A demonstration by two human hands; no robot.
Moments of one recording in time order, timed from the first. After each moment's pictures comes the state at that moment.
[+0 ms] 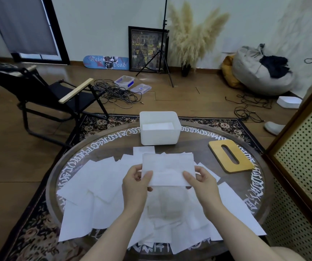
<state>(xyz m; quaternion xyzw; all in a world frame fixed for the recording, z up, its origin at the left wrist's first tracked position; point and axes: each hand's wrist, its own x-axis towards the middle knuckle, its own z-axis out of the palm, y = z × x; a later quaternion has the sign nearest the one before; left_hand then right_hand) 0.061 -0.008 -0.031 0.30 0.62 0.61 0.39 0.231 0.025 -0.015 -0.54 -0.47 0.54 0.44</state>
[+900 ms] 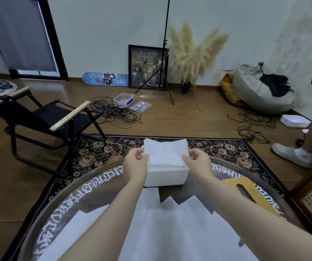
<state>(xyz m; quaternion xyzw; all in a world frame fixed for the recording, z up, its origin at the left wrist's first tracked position) -0.004 0.194 0.018 0.33 0.70 0.55 0.30 0.166 0.236 0.030 -0.64 -0.58 0.34 0.36</state>
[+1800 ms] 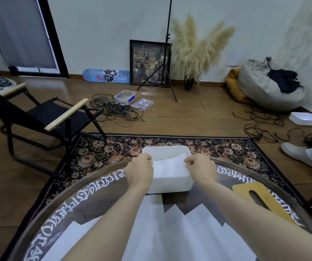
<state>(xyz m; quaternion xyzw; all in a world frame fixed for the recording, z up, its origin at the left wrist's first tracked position) -0.013 0.238 -0.015 0.51 0.81 0.26 0.11 0.159 0.280 0.000 -0.68 -0.70 0.12 0.17</state>
